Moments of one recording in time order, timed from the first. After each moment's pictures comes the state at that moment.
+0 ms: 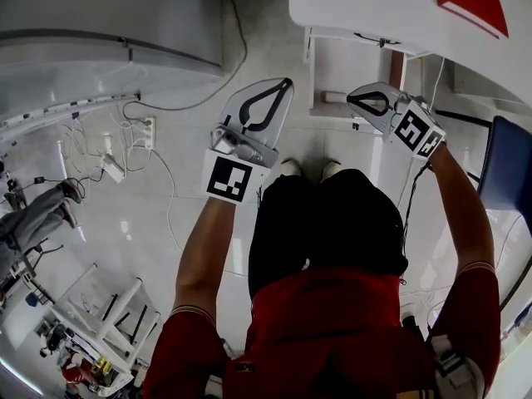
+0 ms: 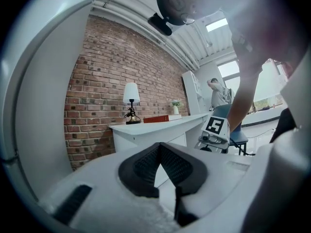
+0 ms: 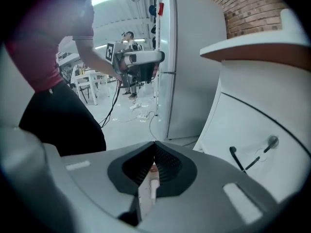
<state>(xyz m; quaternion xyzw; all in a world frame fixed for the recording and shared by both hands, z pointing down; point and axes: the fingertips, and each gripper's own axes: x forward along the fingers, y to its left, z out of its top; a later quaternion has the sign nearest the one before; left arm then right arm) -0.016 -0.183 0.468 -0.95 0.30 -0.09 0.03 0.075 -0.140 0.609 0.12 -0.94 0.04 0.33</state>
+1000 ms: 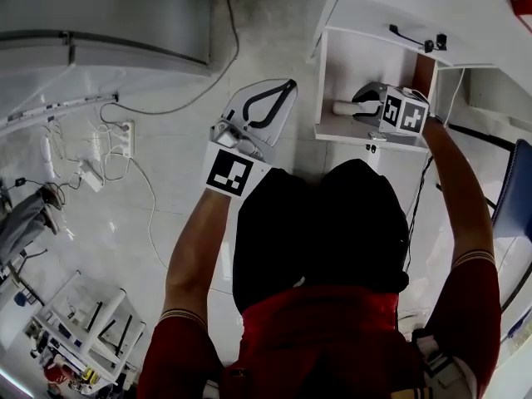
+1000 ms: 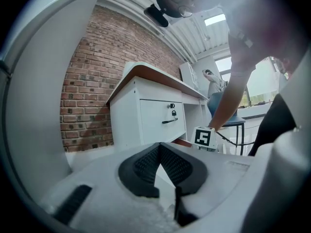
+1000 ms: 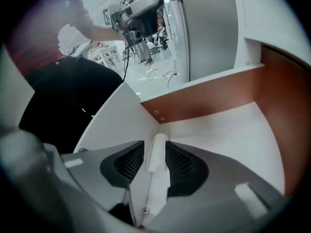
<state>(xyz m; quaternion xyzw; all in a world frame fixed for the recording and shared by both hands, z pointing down) -0.021 -0.207 0.642 -0.96 0.27 -0.11 0.04 0.102 -0.140 0.861 -0.03 -0.86 0.11 0.49</state>
